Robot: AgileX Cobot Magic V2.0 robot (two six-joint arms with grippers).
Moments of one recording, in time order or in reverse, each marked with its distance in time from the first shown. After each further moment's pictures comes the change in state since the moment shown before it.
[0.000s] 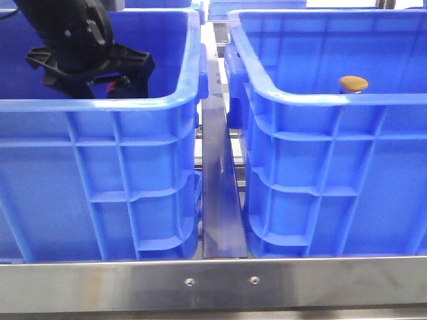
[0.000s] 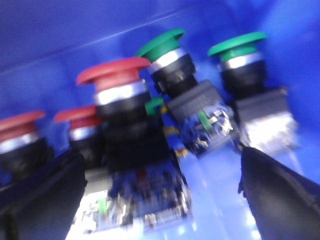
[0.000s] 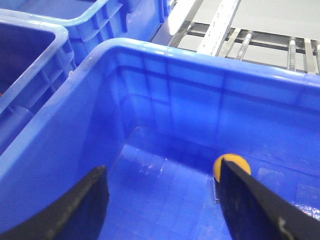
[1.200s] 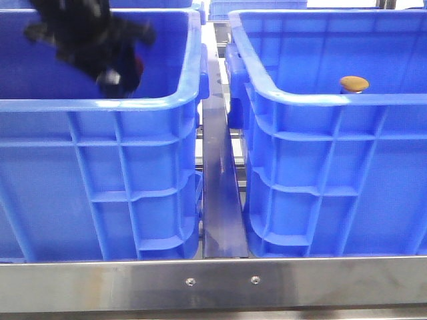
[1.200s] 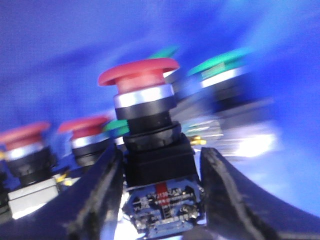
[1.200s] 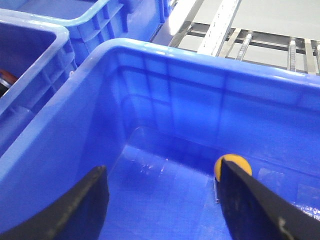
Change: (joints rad) left arm -0.044 -0.123 0.002 -0.012 0.007 0.013; right arm 0.000 0.000 0.000 0.000 0.002 0.000
